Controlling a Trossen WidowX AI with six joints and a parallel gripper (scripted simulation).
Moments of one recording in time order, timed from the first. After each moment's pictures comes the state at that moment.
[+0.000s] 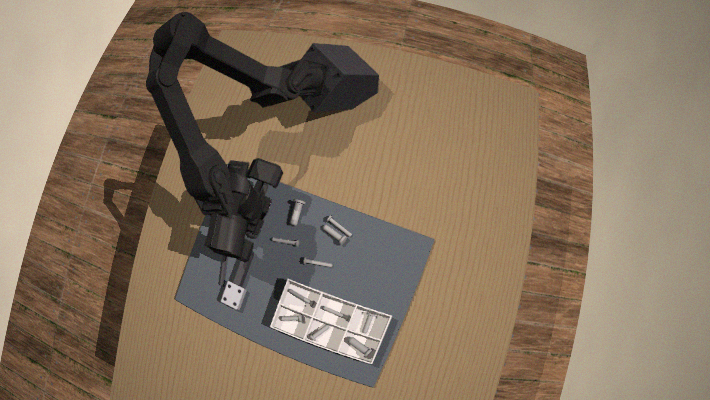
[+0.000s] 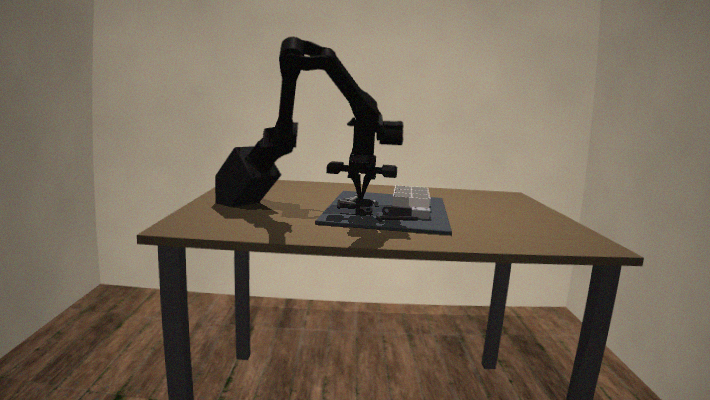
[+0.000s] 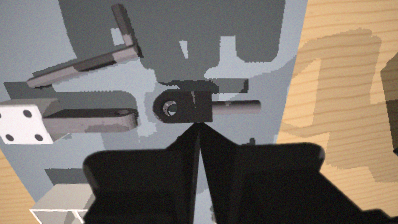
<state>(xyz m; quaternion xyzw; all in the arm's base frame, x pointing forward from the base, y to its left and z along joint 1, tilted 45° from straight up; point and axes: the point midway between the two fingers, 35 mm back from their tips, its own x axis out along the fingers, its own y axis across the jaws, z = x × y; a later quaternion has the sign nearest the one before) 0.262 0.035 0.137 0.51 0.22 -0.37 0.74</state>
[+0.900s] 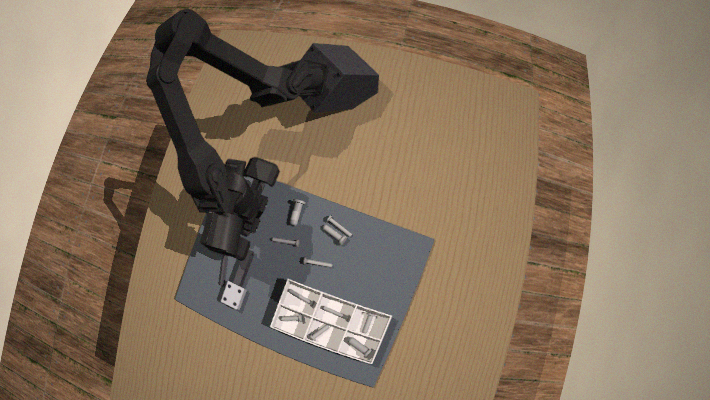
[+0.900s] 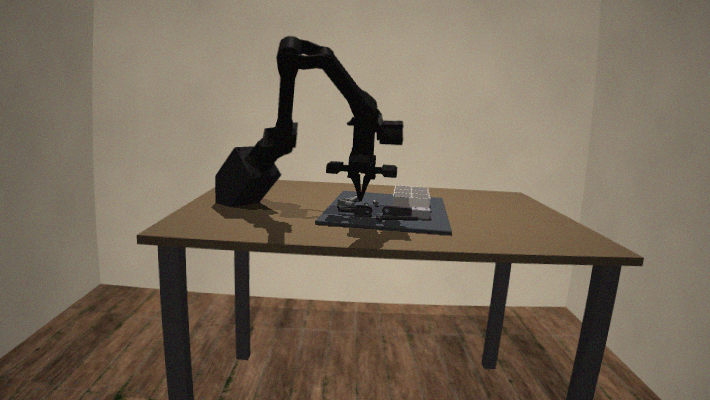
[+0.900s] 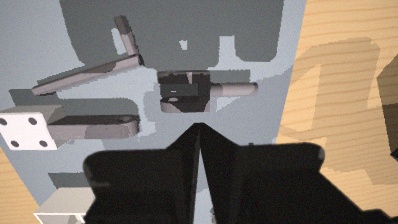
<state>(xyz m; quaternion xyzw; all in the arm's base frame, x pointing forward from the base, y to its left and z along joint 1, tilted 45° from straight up) 0.261 0.029 0.141 0.51 0.22 -0.37 0.74</state>
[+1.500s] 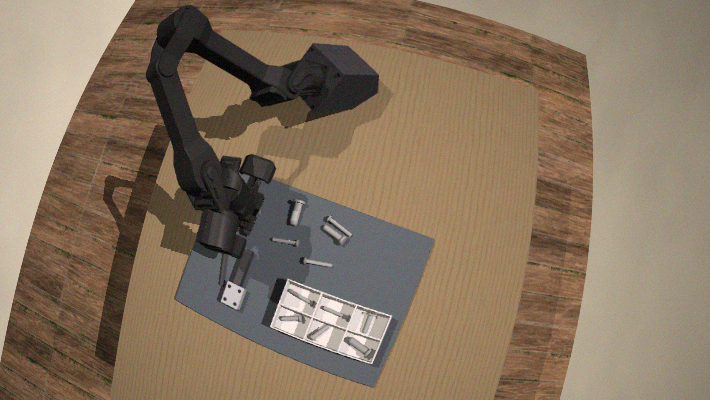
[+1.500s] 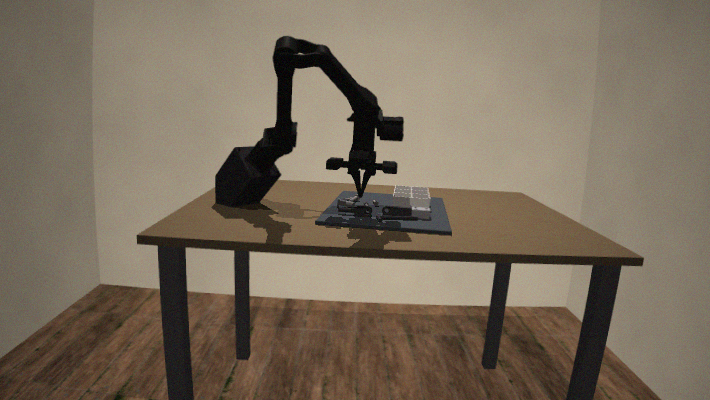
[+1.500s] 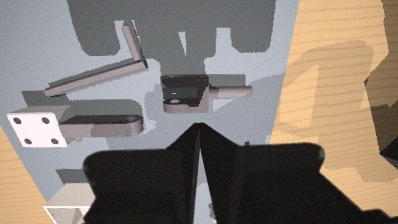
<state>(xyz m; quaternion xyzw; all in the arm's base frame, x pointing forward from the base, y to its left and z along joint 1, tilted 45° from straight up) 0.254 0.028 0.150 0.51 0.22 -0.37 0.74</state>
